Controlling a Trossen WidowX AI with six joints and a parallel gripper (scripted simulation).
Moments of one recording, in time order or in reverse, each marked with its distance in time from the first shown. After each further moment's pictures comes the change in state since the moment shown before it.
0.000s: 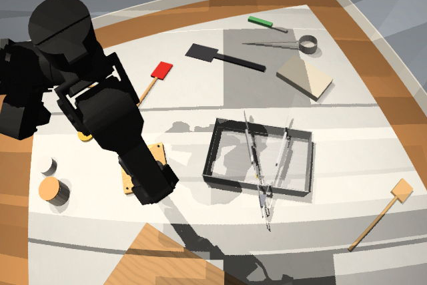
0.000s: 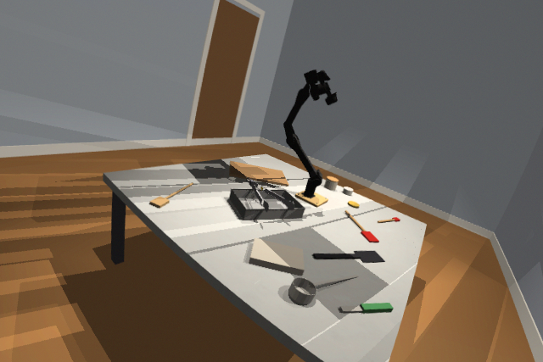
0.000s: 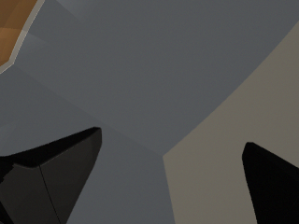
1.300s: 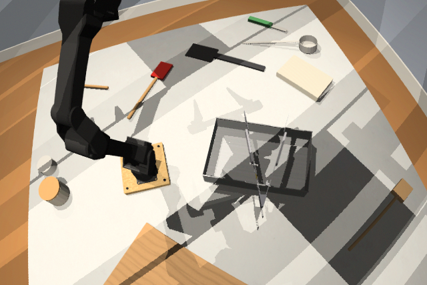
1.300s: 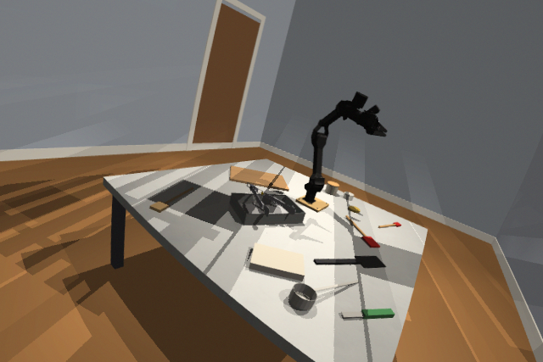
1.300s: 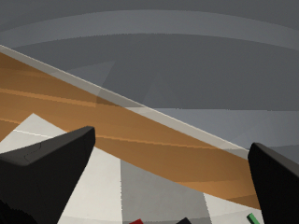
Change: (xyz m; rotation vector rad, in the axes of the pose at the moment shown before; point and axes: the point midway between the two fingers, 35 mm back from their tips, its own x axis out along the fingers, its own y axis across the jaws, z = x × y) arm -0.163 0.272 -0.243 1.484 1.709 -0.094
